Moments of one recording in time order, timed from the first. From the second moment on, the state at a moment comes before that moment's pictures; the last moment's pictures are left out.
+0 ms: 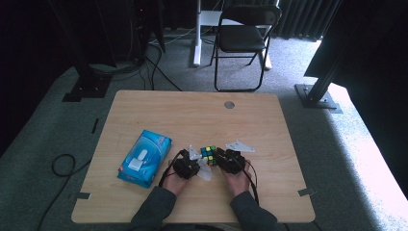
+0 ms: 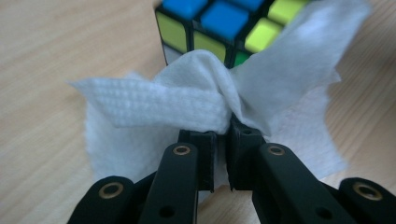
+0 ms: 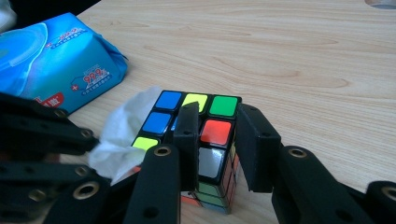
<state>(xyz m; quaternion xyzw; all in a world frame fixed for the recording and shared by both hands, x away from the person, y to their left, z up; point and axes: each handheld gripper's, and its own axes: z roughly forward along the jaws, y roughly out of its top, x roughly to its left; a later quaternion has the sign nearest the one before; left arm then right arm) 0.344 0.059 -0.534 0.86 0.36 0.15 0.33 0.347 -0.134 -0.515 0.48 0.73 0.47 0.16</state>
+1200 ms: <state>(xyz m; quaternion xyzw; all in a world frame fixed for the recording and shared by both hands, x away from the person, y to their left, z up) 0.382 0.078 -0.523 0.82 0.41 0.14 0.36 0.348 -0.135 -0.513 0.45 0.75 0.47 0.14</state>
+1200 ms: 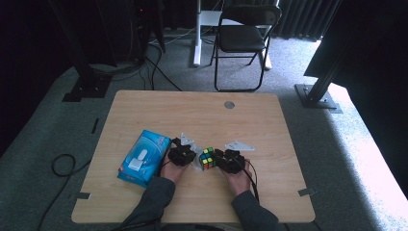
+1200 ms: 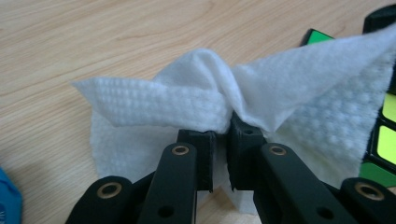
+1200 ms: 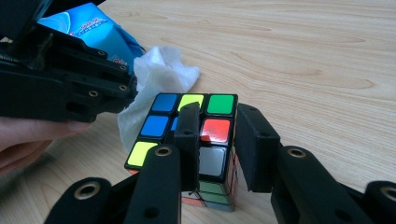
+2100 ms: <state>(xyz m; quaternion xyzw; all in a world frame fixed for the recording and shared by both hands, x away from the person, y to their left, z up) 0.359 0.068 -0.525 0.84 0.38 0.12 0.36 0.351 -0.141 -0.507 0.48 0.74 0.44 0.16</state>
